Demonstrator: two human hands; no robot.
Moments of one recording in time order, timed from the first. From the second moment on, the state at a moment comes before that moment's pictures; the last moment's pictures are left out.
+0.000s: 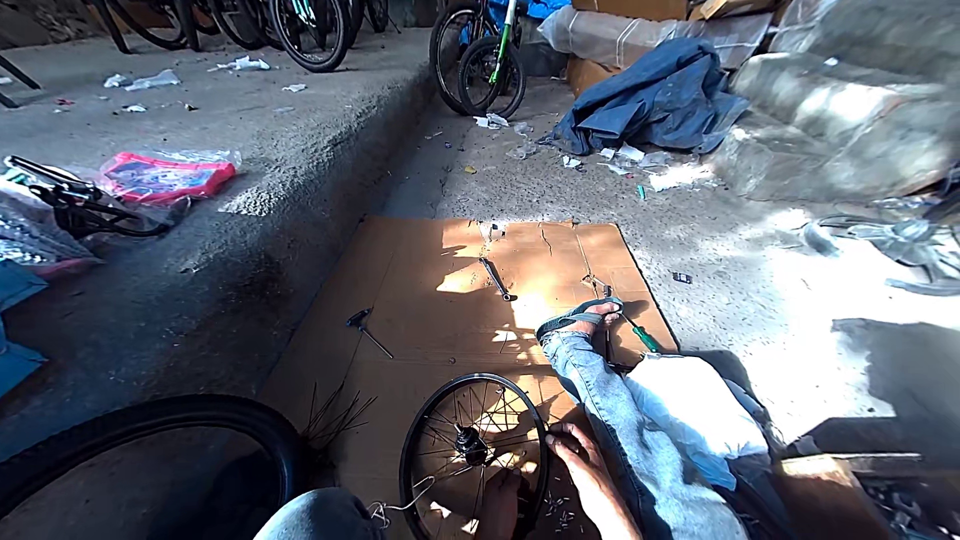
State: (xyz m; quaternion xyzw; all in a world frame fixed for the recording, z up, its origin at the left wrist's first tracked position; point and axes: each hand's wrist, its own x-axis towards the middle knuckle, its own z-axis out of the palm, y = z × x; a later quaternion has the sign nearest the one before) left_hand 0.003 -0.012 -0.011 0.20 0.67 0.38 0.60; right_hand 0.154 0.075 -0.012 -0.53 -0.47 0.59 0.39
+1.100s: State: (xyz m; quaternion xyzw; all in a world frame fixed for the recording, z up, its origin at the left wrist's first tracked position) left_hand 0.019 -0.006 -0.014 -0.09 0.46 0.63 0.62; right_hand 0.153 0.060 0.016 -0.57 -0.65 0.45 0.19
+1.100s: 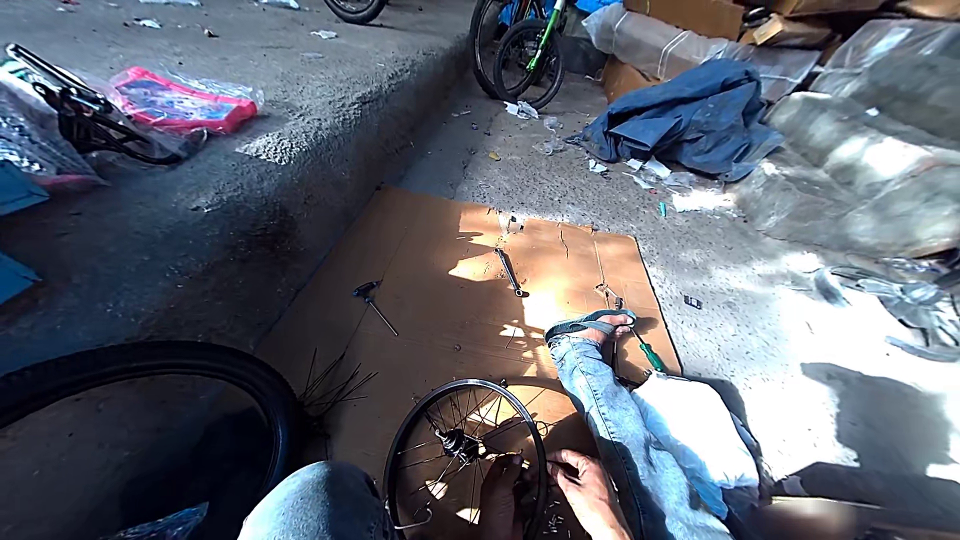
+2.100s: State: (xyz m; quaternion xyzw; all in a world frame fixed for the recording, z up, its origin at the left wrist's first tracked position) left_hand 0.026 0.002 -0.014 -0.09 0.47 0.65 0.59; right_hand 0.143 0.044 0.003 -0.57 -0.70 0.37 0.21
